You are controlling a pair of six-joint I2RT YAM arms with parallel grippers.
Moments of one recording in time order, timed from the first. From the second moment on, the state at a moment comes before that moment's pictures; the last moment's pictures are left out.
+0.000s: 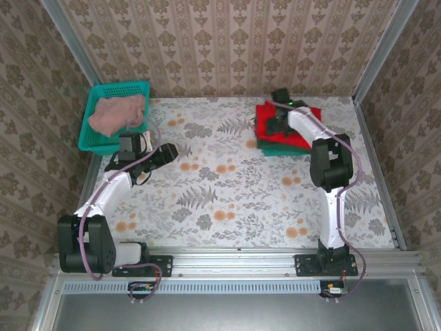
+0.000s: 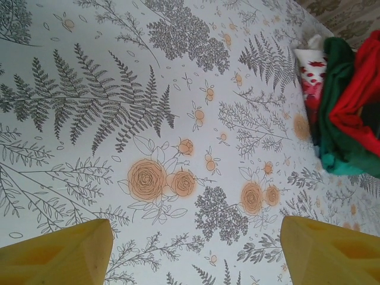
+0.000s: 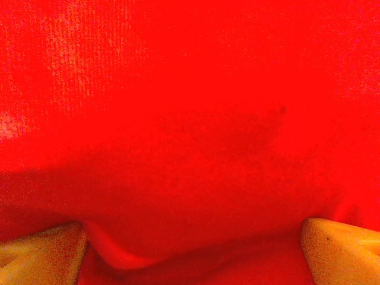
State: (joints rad) left arm -0.09 1.29 0.82 -0.28 0.44 -0.46; right arm 0.15 2.24 1.90 -0.81 0.26 0.14
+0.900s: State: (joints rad) left arm -0.03 1.14 0.77 -0.41 0.41 -0.40; right arm -0.16 2.50 2.43 -0.97 0.19 -0.08
